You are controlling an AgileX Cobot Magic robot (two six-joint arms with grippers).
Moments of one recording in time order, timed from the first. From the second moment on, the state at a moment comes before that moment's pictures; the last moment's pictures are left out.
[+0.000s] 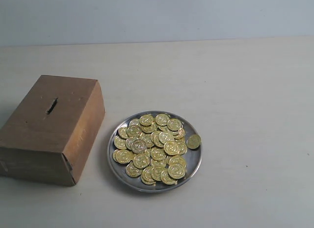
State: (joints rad) left arm -0.19 0.28 -0.17 -1.16 0.31 0.93; right arm 0.70 0.08 -0.05 -0.07 -0.06 0.17
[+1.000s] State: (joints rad) left arm -0.19 0.05 0.00 -1.33 0.01 1.26; right arm 0.70 0.07 0.00 -0.18 0.08 0.07
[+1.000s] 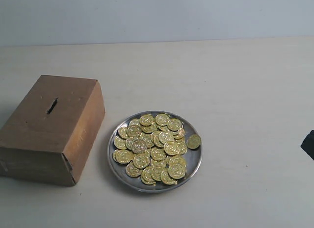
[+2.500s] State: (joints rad) left arm -0.04 0.01 0.00 -1.33 0.02 1.27; right arm 0.04 0.01 0.00 -0.18 0.07 0.08
